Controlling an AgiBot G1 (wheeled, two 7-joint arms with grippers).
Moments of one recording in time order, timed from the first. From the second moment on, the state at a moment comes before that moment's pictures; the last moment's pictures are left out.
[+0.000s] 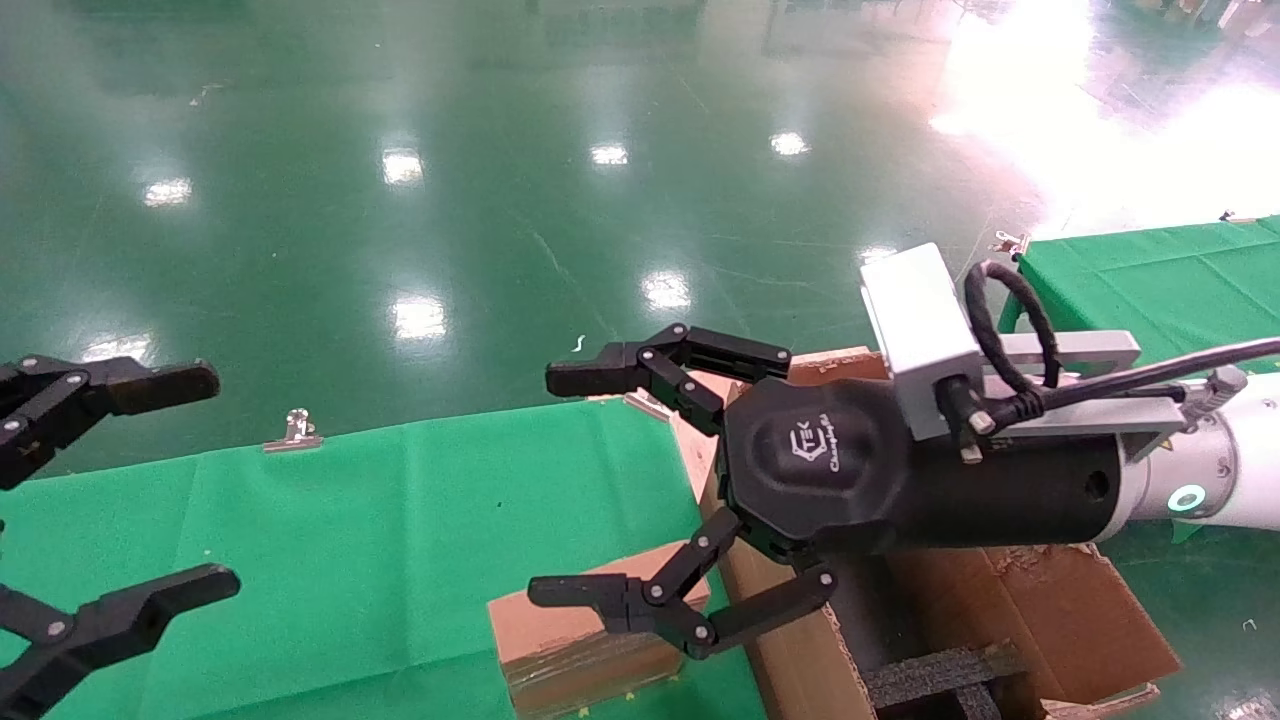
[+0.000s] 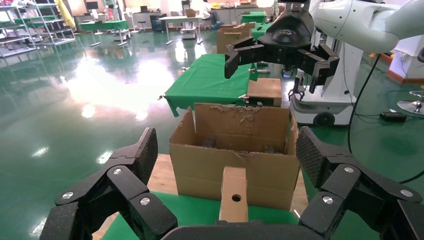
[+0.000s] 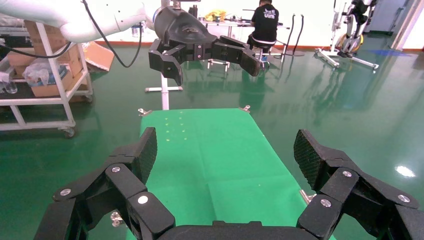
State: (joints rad) left arm -1.08 0.58 0.35 -1.24 0.66 1.44 -0.14; right arm 1.08 -0.61 -0.28 1.28 -0.73 -1.49 0.19
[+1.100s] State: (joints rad) left arm -1.08 0.58 0.35 -1.24 0.66 1.44 -0.14; right arm 1.40 -0.78 -0.63 1.20 -1.30 -1.57 0.18
